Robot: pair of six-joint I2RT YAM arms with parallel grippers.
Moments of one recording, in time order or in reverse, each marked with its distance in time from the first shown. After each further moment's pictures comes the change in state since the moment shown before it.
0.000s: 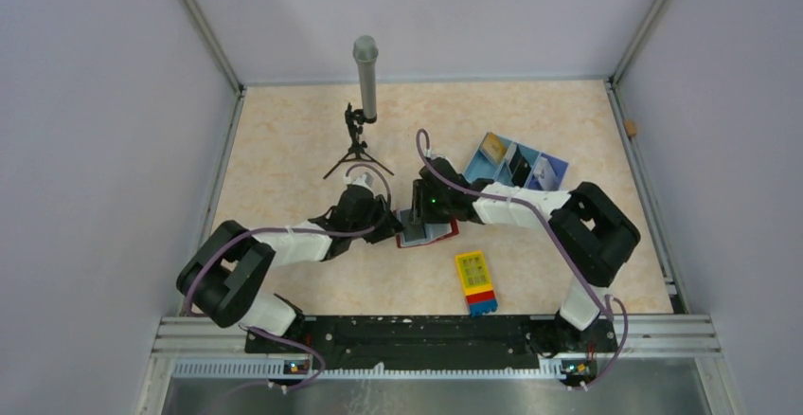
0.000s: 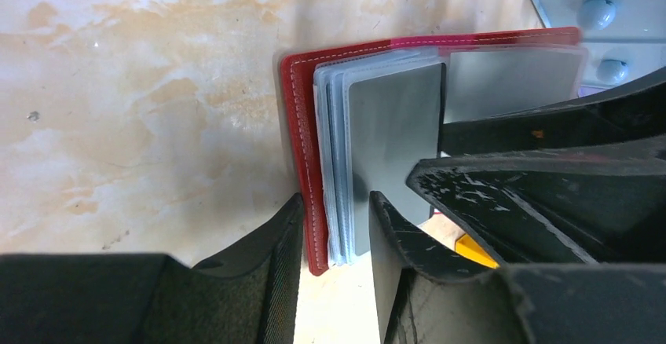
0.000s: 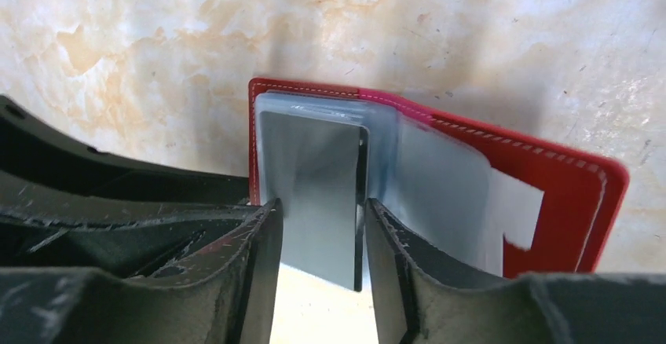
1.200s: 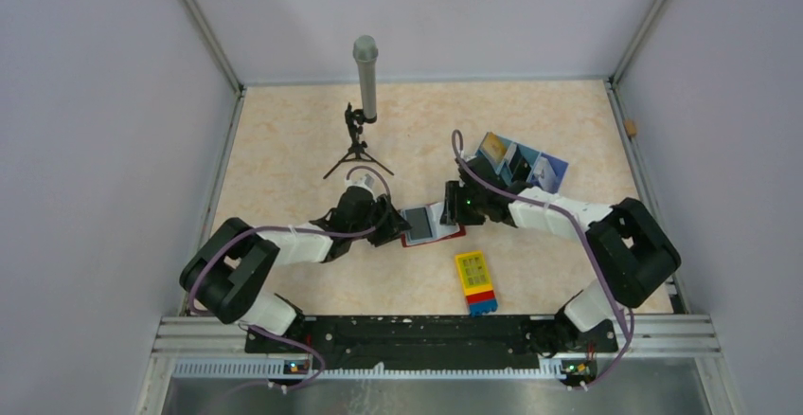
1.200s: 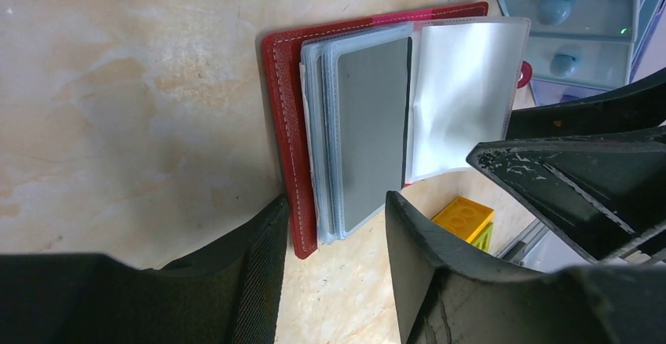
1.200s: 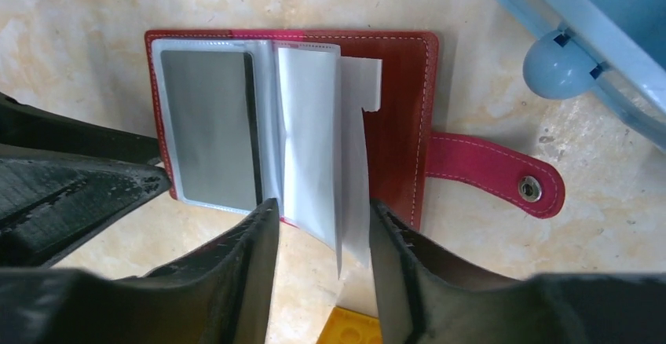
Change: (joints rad) left arm 0.000 0.010 -0.029 0.077 0.070 -0.097; right arm -0.161 -0.216 -0.187 -0.061 -0.074 -0.152
